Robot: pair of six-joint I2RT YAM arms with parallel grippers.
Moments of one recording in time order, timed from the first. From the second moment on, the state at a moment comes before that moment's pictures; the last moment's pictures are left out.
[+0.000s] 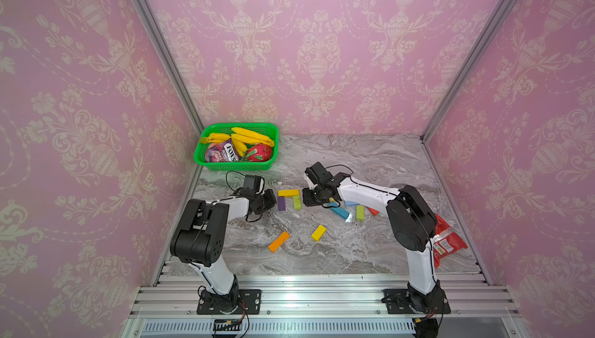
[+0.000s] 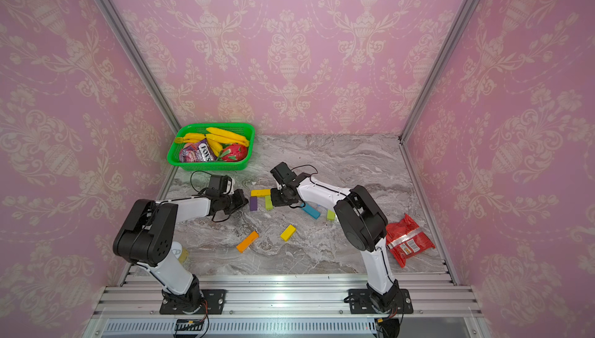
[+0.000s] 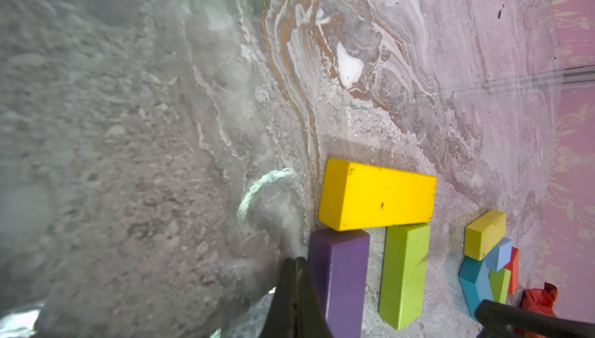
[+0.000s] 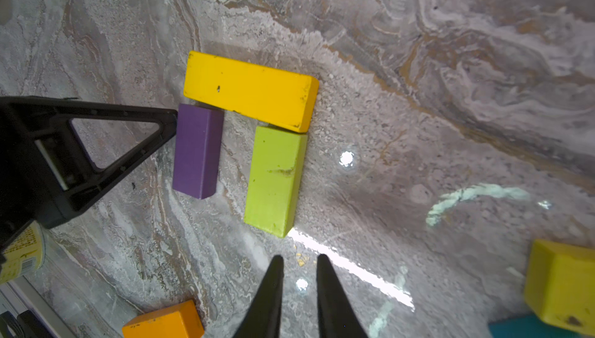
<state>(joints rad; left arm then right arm) -0.15 1.71 0.77 0.00 0.33 -0.66 0.76 2.03 1.49 -0.52 -0.15 0.50</state>
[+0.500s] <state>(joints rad) -0.15 1.73 0.78 0.02 0.33 -0.68 0.75 2.01 1.46 -0.51 -0.15 0.50</state>
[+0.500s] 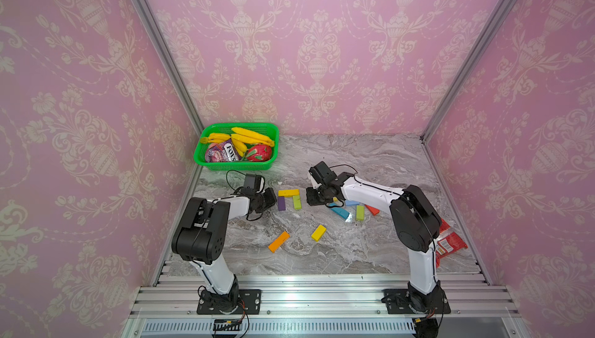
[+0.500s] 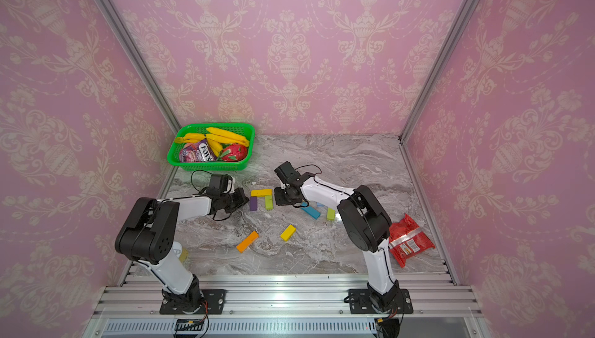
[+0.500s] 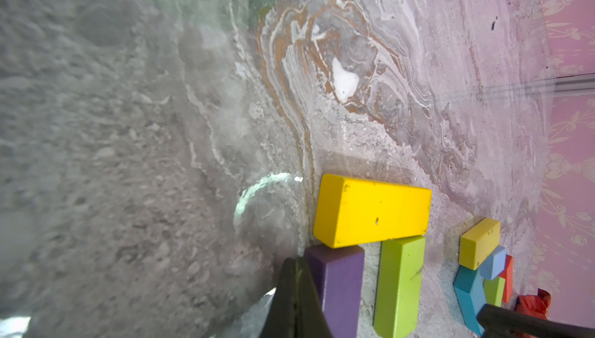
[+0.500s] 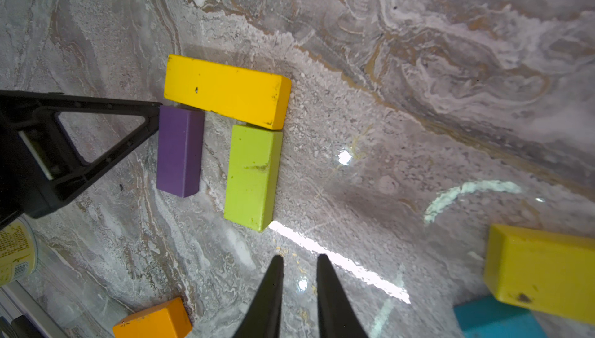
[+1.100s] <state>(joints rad) -0.15 1.74 0.79 0.04 0.33 -0.70 0.74 2.01 1.45 -0.51 -0.15 0.50</state>
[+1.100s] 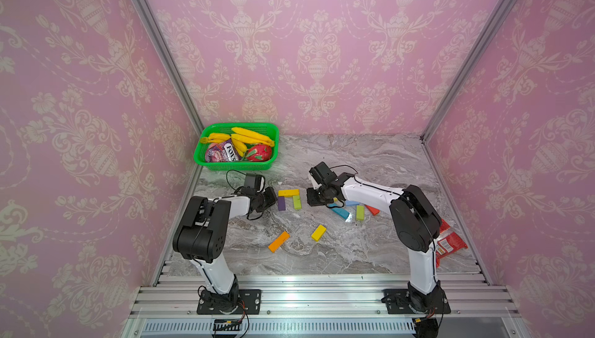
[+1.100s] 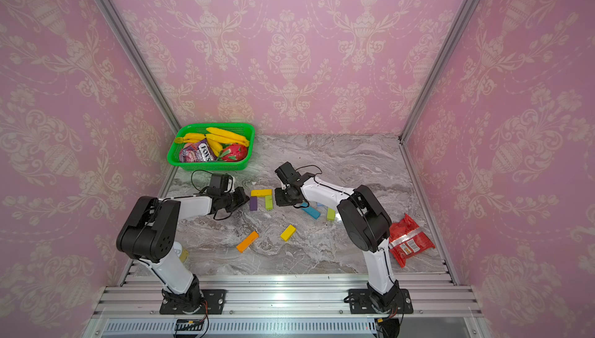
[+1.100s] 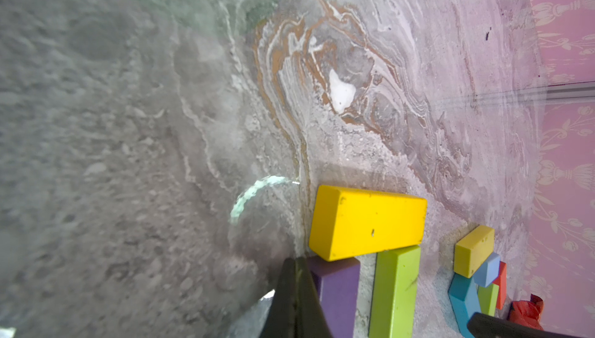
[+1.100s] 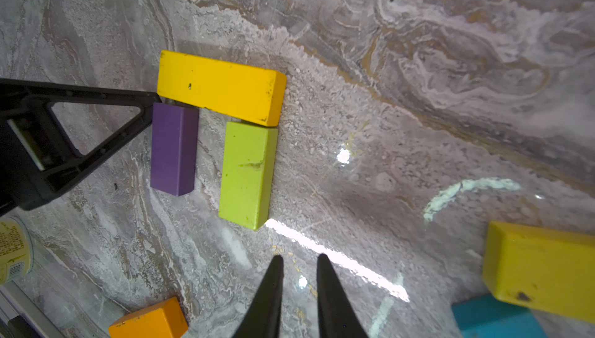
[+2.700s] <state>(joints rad) -0.17 1.45 0.65 -0.15 0.25 -0.67 0.75 2.06 1.40 -0.42 -0.21 0.51</state>
